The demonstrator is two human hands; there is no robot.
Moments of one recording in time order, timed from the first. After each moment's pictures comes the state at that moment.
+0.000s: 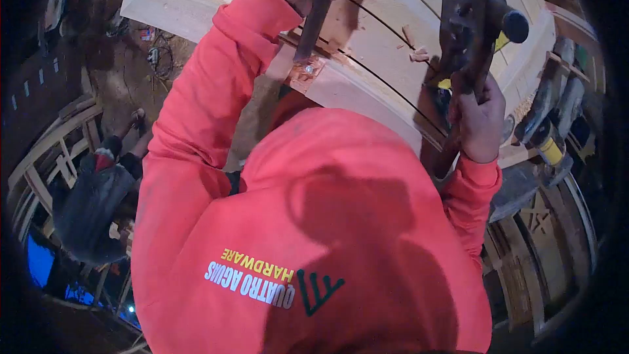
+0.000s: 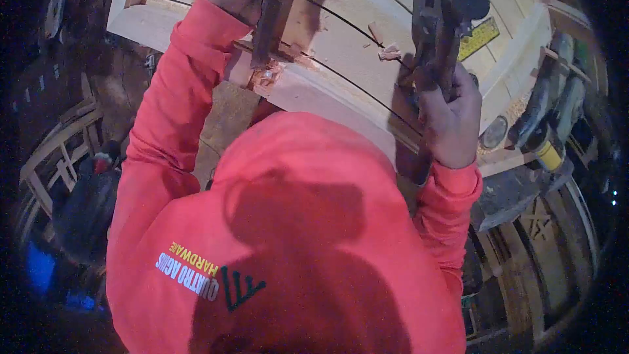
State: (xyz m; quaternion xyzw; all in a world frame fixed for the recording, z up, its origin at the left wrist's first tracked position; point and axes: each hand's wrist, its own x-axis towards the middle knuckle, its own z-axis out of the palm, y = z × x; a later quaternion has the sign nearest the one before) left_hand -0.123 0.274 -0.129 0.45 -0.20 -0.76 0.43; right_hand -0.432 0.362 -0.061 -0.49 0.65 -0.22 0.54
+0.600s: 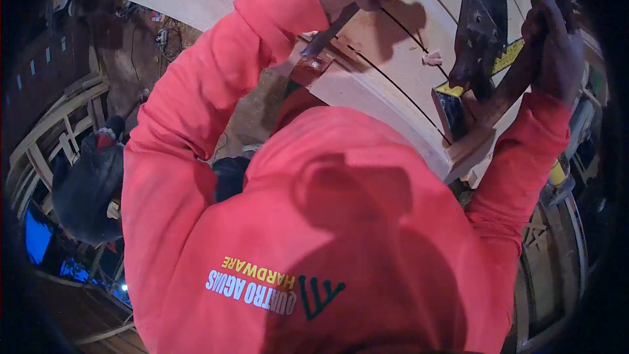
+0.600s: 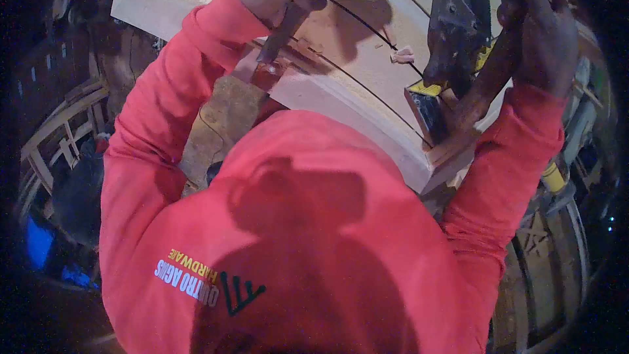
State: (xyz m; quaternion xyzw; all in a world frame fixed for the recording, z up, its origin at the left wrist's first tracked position) left_hand -0.149 0.279 -0.120 0.34 -0.26 -0.81 0.40; right_hand -0.444 0.199 -0.059 -0.57 0.60 -0.34 0.45
